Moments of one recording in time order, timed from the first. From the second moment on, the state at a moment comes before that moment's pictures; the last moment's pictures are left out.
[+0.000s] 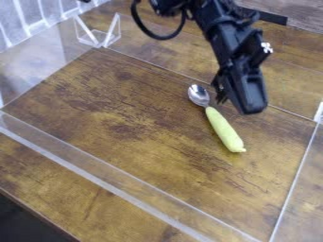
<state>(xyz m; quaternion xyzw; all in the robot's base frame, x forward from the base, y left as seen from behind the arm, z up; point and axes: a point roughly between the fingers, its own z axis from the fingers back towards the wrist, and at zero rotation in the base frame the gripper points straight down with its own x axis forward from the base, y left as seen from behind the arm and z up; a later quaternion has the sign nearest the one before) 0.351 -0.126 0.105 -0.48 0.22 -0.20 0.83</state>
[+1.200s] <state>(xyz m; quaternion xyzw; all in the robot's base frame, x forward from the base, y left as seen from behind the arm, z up) 0.362 -0.143 0.107 -0.48 0.18 -0.11 0.85</state>
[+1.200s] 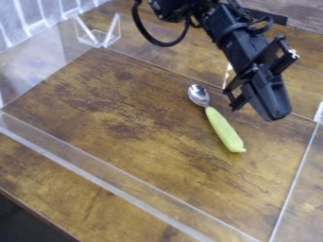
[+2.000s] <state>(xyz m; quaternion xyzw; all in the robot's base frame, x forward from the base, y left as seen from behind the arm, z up) 0.368 -0.129 0.102 -0.47 0.20 -0.13 0.85</state>
